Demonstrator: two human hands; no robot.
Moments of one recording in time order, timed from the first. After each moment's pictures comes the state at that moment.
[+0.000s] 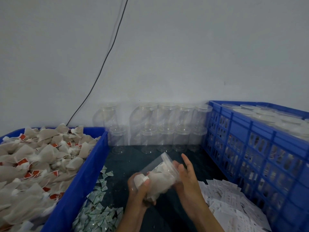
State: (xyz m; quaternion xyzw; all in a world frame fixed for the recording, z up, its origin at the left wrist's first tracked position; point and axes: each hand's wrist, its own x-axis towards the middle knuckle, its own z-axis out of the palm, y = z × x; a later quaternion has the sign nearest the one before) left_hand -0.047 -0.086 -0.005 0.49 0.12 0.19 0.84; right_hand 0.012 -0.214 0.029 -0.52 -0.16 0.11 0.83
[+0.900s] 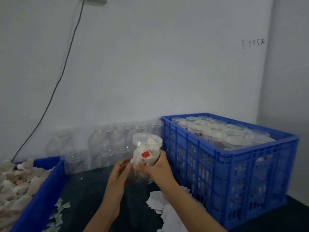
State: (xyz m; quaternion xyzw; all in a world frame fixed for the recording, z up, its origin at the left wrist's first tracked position) left_hand -0.026 -0.146 0.096 0.63 0.01 0.22 0.74; right_hand 0.004 -0.281 0.135 -0.69 -0.16 -0.03 0.70
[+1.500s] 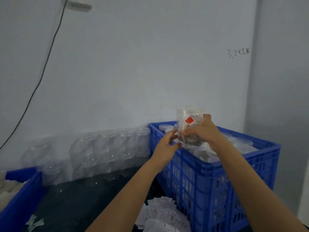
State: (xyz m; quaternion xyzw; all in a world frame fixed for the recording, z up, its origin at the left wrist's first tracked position) left_hand 0.064 -0.305 0.201 0.77 -0.19 0.11 0.61; right_hand 0.070 -0.452 0.261 -0.80 -0.07 -0.16 0.57
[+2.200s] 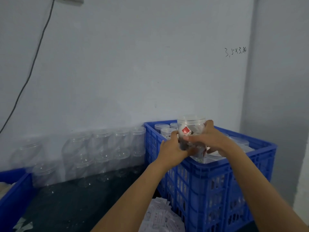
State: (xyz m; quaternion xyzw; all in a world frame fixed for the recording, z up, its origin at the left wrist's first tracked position) left_hand 0.084 -0.337 0.193 0.85 -0.20 0.14 0.46; right_hand 0.079 -0.487 0.243 -0.89 -0.03 -0.11 0.45
